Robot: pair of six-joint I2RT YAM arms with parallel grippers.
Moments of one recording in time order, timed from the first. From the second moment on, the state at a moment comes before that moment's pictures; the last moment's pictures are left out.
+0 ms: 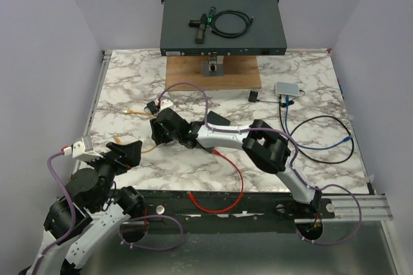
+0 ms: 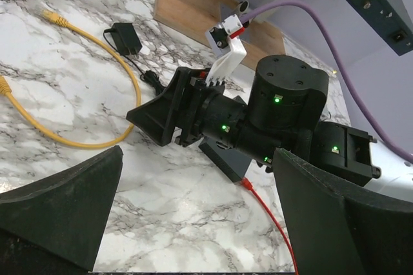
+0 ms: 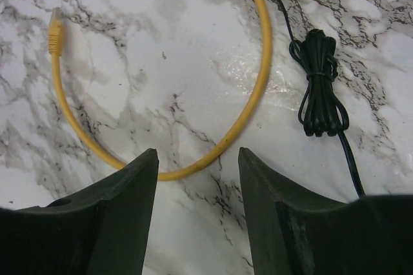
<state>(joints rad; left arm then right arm) -0.71 0.01 0.75 -0.92 -0.57 -0.76 1.11 2.28 1.69 0.00 0.15 0.51</state>
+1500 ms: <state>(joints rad) -0.71 0.01 0.76 -0.94 -0.59 -0.70 1.23 2.45 1.78 0.10 0.66 0.30</state>
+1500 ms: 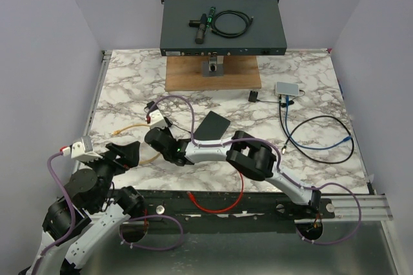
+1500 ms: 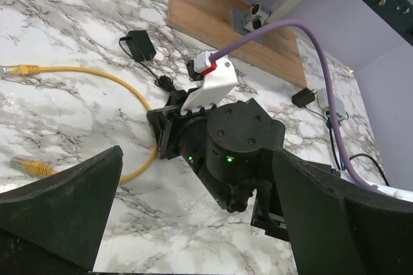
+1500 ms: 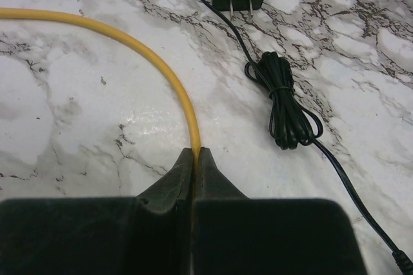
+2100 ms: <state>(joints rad) -0.71 0.01 0.77 -0.95 -0.62 -0.70 1.23 2.18 1.50 0.29 0.66 0.23</state>
